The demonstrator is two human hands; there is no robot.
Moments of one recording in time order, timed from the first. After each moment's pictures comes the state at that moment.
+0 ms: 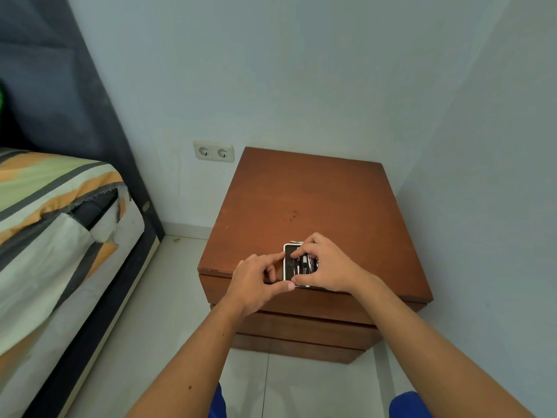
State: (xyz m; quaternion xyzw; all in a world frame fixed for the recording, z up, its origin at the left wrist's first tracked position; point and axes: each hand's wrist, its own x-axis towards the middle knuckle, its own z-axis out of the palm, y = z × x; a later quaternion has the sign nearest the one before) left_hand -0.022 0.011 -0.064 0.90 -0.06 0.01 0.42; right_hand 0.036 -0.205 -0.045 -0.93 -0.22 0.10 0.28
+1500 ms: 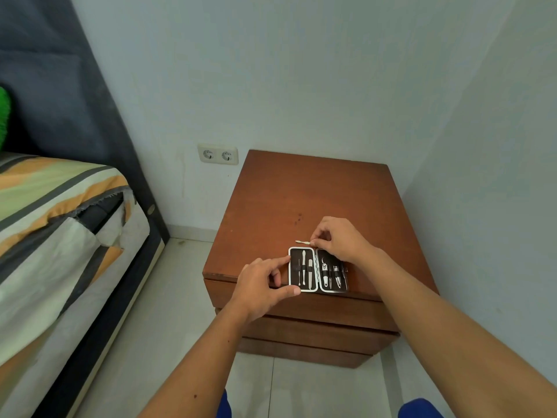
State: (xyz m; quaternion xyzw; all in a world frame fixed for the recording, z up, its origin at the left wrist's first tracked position) left_hand -0.022 0.011 -0.062 0.90 -0.06 0.00 0.43; right_hand 0.102 -0.216 -0.035 -0.96 -0.20 0.05 0.22
